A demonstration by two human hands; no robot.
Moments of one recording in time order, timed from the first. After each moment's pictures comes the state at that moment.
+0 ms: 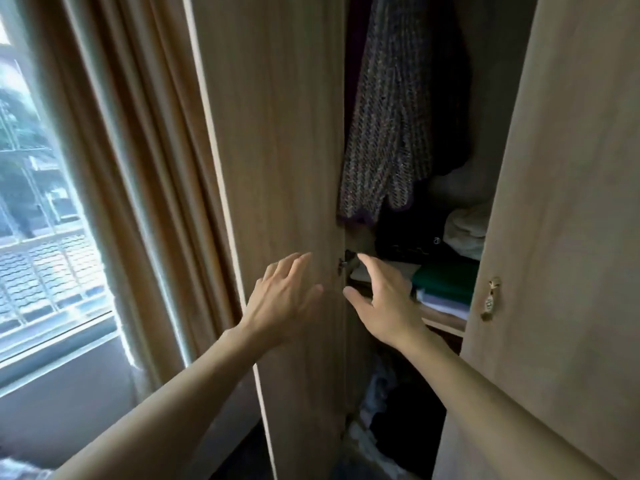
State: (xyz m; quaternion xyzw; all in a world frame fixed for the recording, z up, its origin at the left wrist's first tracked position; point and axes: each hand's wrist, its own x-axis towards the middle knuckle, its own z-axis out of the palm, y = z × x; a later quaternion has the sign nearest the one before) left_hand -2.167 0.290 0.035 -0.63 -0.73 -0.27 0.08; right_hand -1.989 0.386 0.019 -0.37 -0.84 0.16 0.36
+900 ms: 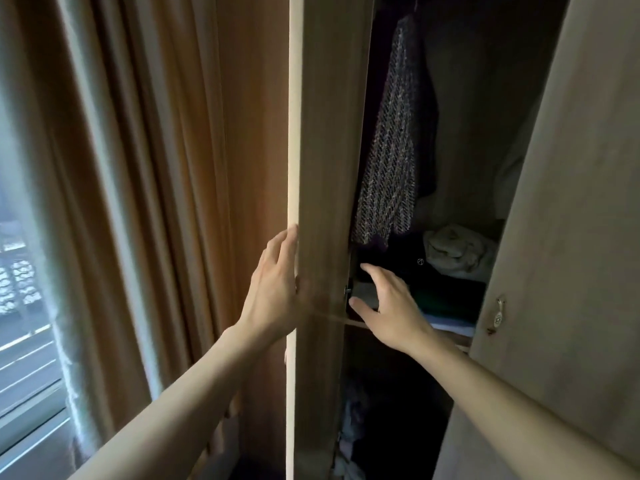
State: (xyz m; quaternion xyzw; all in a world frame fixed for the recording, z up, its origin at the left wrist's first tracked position) left_hand -2.351 0.318 0.067 -0.68 -0.54 -0.48 0.11; right_hand -2.145 0.369 0.051 -0.47 -0.82 0.09 0.33
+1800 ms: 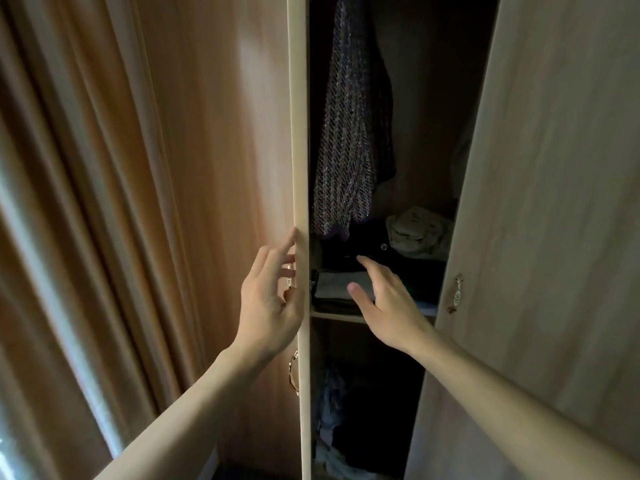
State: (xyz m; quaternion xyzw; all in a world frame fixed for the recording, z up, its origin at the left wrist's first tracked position) left_hand -2.281 0.336 0.053 -0.69 -0.38 -0.61 0.01; right_hand -2.084 0.380 0.041 -0.51 -0.78 0.10 0.35
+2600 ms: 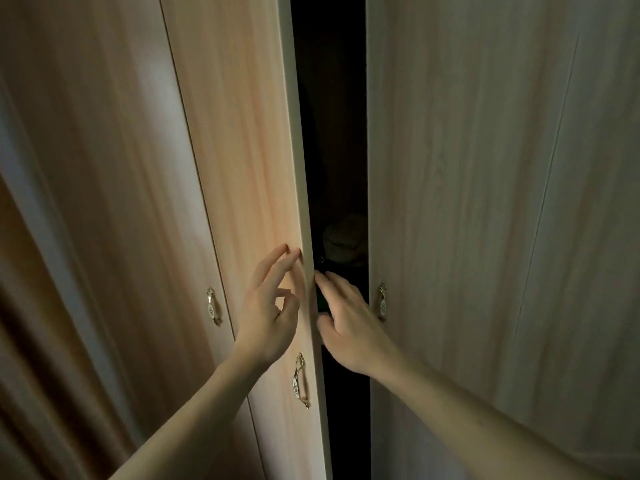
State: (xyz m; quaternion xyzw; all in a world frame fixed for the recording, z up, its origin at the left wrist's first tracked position) left_hand -2.121 0.411 0.052 -0.74 -0.39 -0.54 -0.06; right_hand -1.959 0.401 0.040 -0.50 -0.79 0.09 0.35
